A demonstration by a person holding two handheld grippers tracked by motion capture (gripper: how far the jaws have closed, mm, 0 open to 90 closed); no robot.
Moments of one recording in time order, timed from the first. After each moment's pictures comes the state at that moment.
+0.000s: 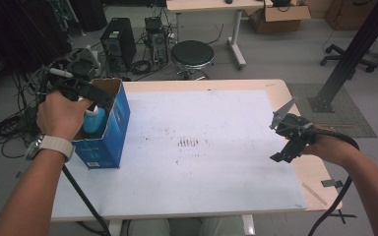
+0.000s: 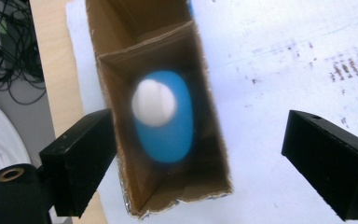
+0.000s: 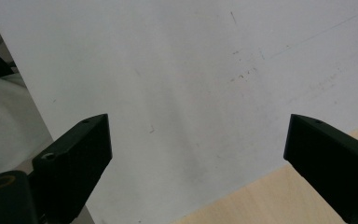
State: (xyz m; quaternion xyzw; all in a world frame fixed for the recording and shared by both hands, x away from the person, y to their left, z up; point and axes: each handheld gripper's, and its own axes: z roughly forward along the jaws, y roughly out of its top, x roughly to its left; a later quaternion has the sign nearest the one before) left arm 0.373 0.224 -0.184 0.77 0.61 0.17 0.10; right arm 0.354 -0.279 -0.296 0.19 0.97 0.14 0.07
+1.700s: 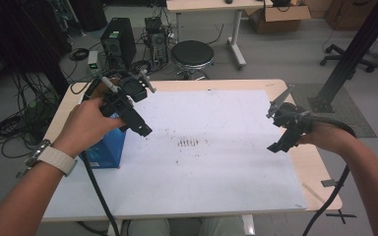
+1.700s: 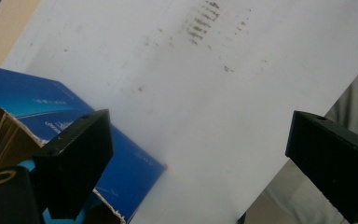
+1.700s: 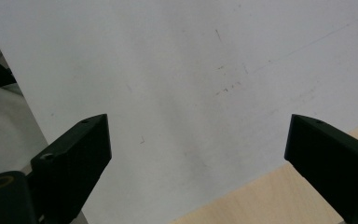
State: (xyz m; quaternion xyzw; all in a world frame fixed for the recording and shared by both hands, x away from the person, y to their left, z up) left arm 0.338 0.133 -0.189 0.94 0.32 0.10 0.11; right arm 0.372 -0.270 -0.278 0.19 0.97 0.14 0.06
